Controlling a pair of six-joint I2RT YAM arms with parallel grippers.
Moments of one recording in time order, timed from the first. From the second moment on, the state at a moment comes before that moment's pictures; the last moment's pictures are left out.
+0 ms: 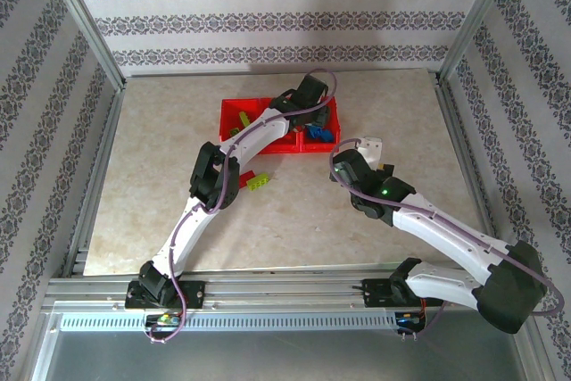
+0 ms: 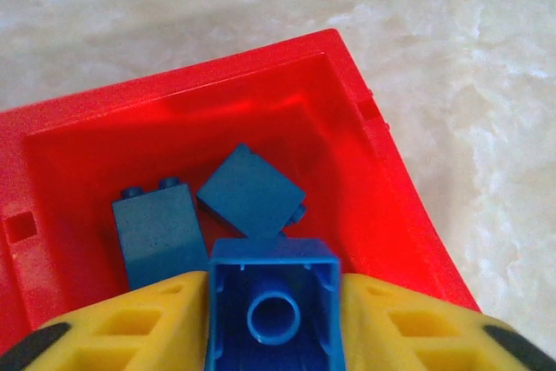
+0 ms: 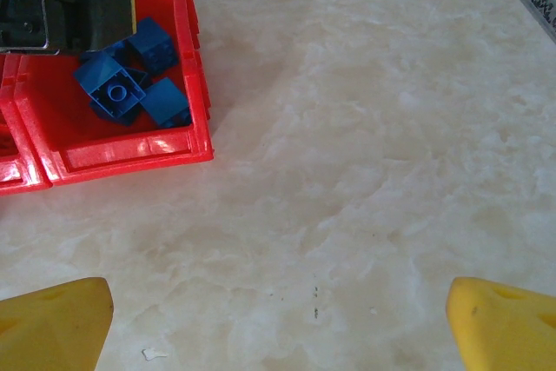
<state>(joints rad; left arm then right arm) -0.62 2.54 2.39 -0.62 -0.06 -0.35 0.70 1.11 0.79 -0.55 0.67 0.65</state>
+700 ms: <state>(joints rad) -0.65 2.39 2.27 -0.65 -0.06 -0.34 0.70 1.13 0.79 -0.55 0.66 0.65</state>
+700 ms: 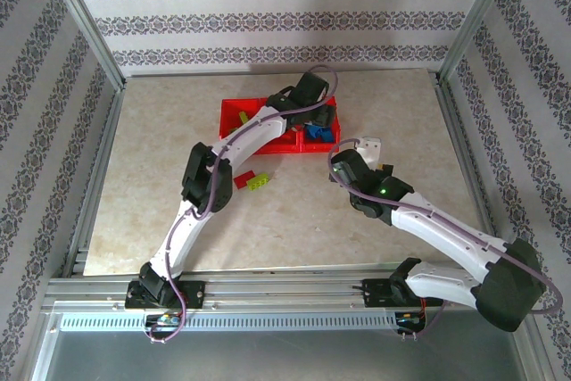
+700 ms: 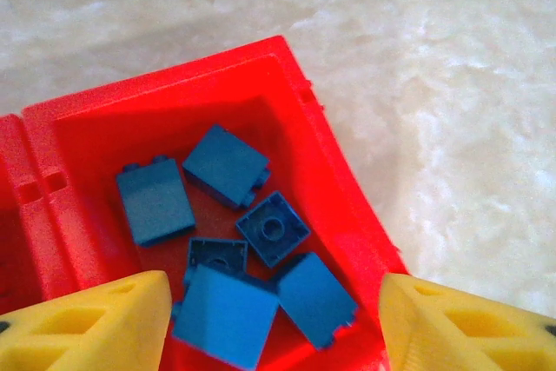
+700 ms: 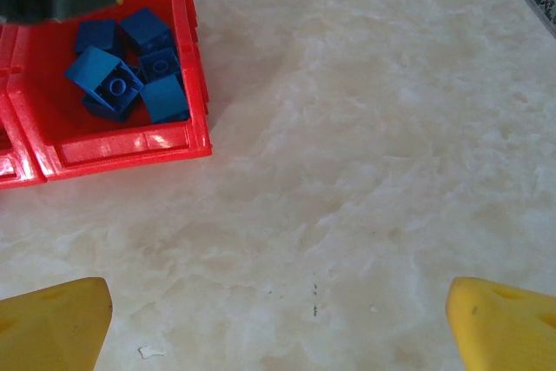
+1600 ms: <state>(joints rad) -0.65 1.65 1.23 -0.38 -0.25 -0.40 0.70 1.24 0.82 -0.54 0.61 0.65</state>
